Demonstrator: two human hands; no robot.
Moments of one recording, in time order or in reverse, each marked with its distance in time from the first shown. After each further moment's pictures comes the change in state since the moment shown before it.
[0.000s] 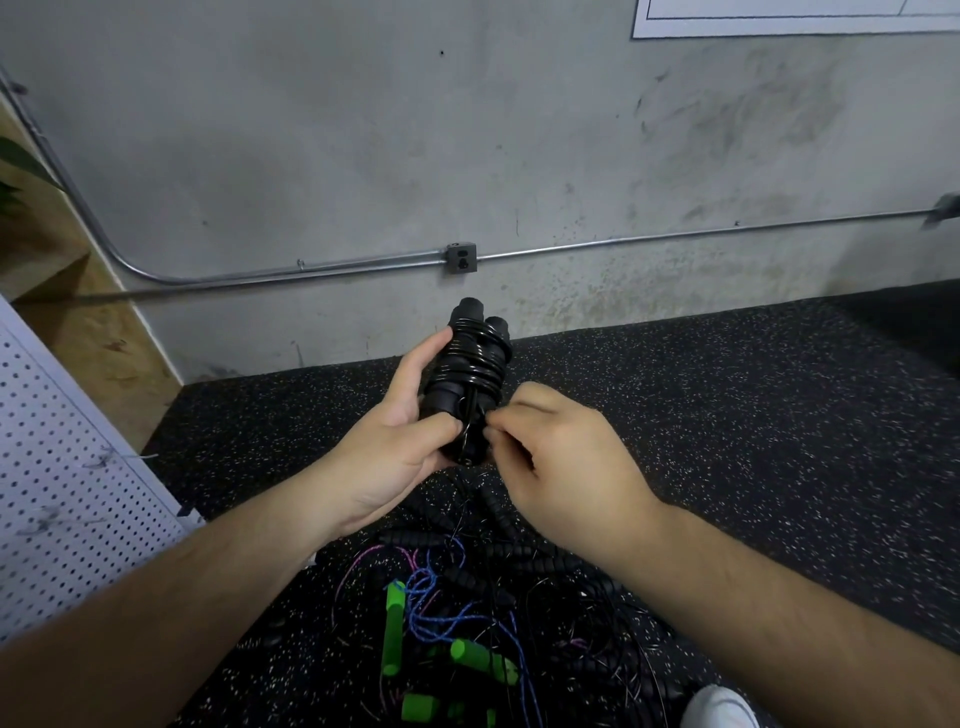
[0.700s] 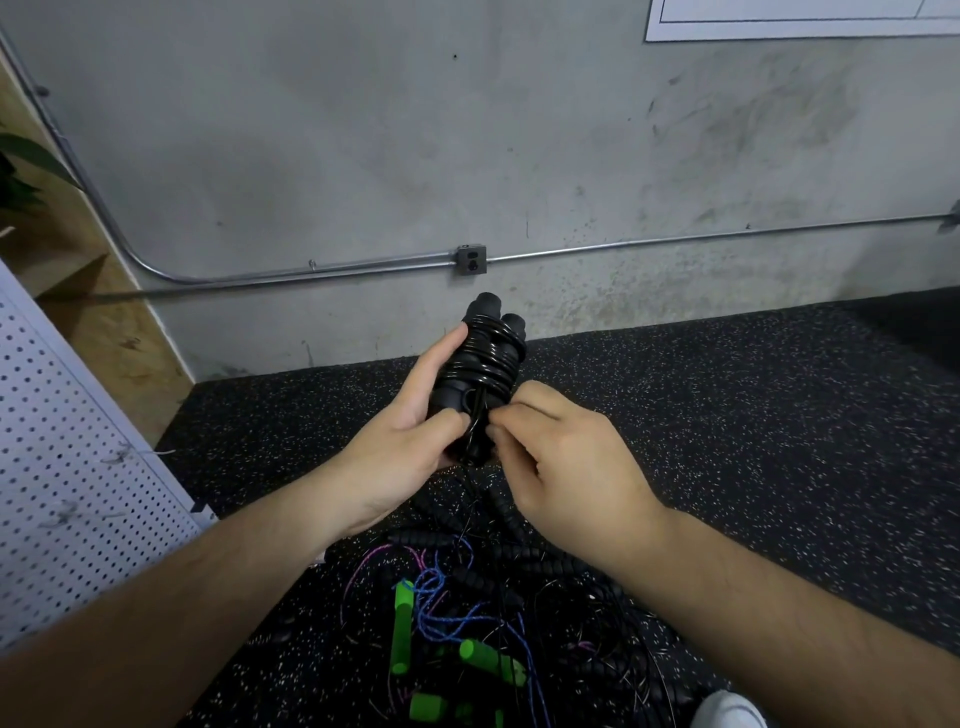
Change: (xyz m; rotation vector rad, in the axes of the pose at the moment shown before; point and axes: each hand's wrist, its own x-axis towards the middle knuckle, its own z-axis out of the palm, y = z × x) left_hand -0.006 0.002 -0.008 0.092 -0.017 0.046; right_hand 0.002 -0.005 0.008 -0.005 0.081 -0.095
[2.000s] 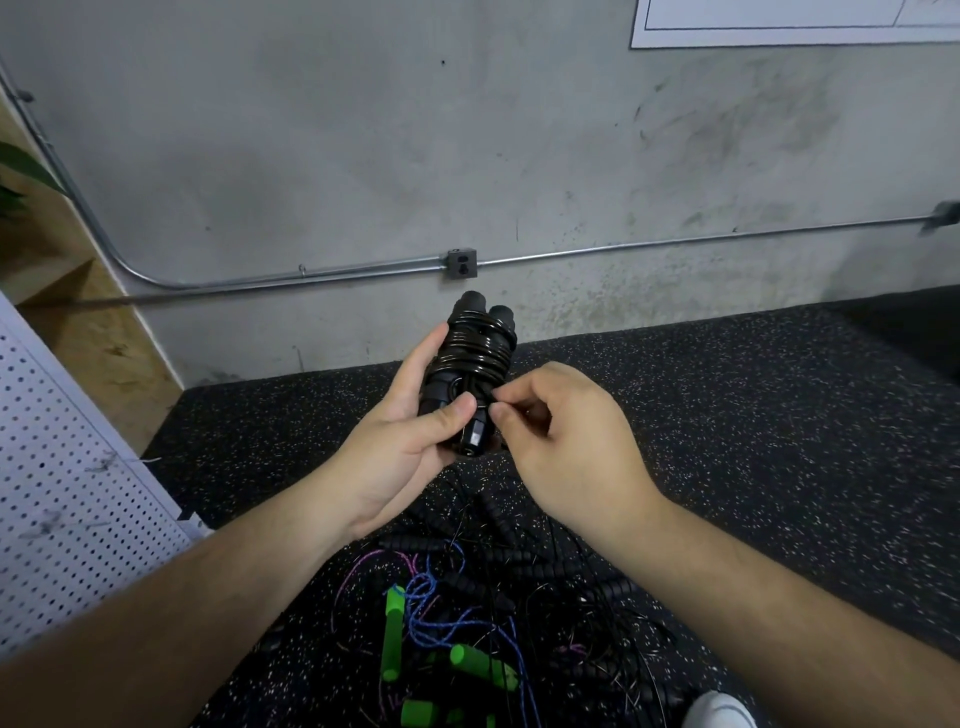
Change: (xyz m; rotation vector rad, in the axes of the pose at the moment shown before) left_hand 0.007 -0.002 0.013 -0.291 0.013 0.039; right_hand 0.010 -0.002 -0.018 0.184 0.025 0.434
